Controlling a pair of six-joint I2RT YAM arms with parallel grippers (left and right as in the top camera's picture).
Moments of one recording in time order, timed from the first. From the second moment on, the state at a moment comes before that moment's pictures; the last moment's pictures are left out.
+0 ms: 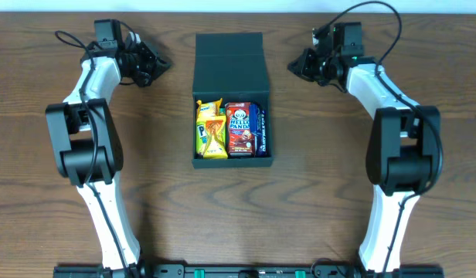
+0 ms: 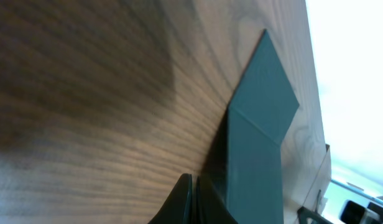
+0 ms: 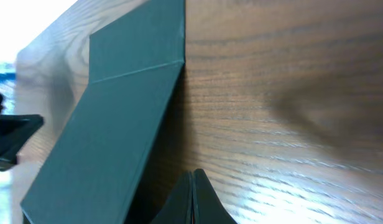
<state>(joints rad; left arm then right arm) 0.12 2.35 1.80 -0.50 0.68 -0.75 0.08 2.26 1.64 -0.30 -0.62 0.48</state>
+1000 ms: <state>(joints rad) 0.03 2.42 1.85 -0.63 0.80 -0.74 0.13 2.41 1.64 -0.12 -0.82 0.70</state>
